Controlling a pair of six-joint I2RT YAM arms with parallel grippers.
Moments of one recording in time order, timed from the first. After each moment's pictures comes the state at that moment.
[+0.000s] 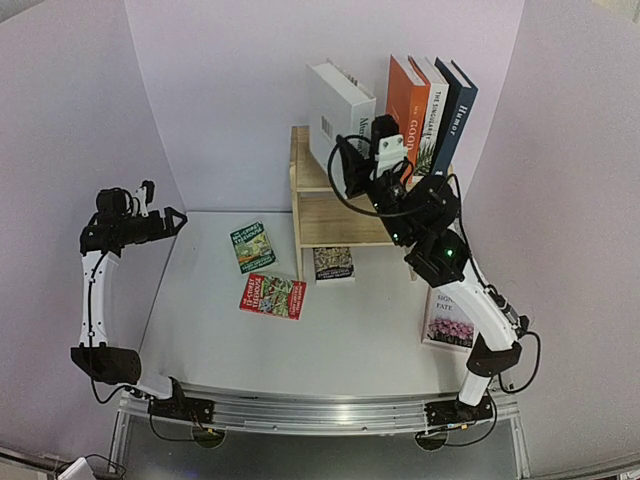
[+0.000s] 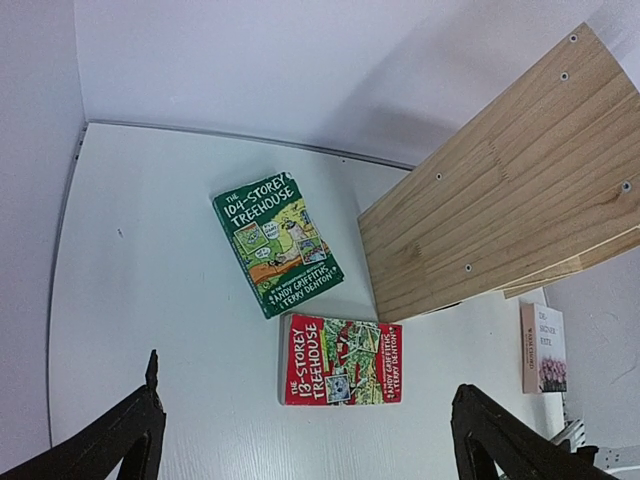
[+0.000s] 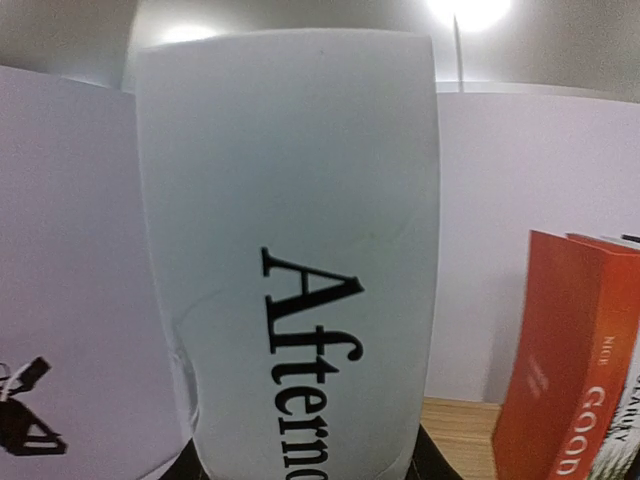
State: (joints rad) left arm 0.11 1.45 1.81 -1.06 0.51 -0.14; right arm 0.98 1.82 2.42 -0.17 0.50 -0.25
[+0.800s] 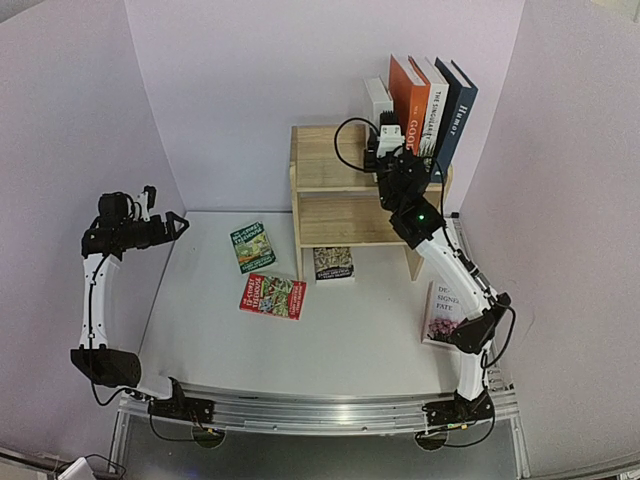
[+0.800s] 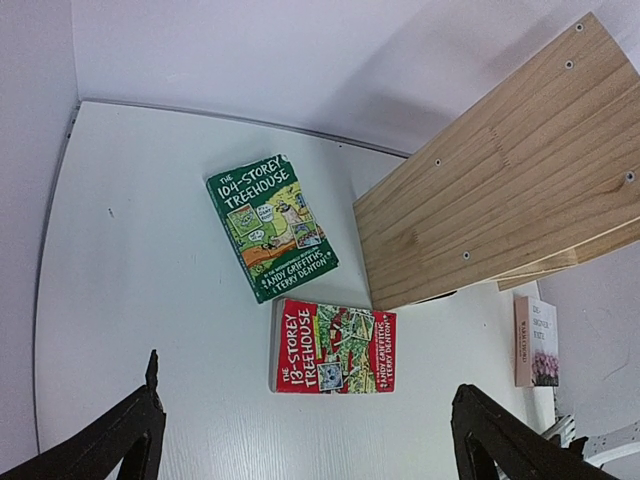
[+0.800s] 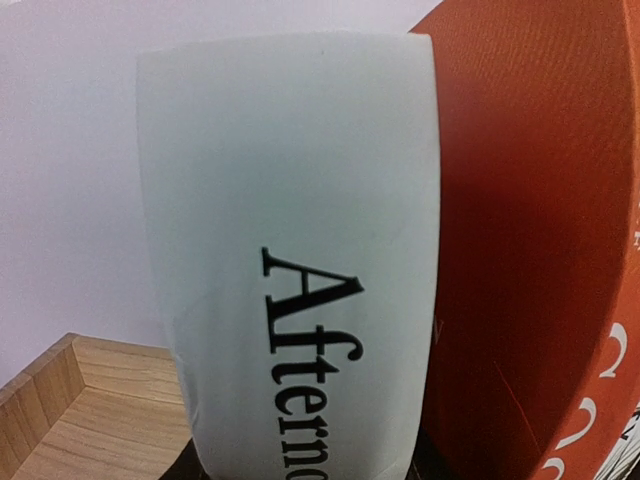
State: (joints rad) left arm 0.11 1.42 1.76 -1.06 0.52 -0.15; right arm 0.67 2.00 2.35 -0.03 0.61 -0.26
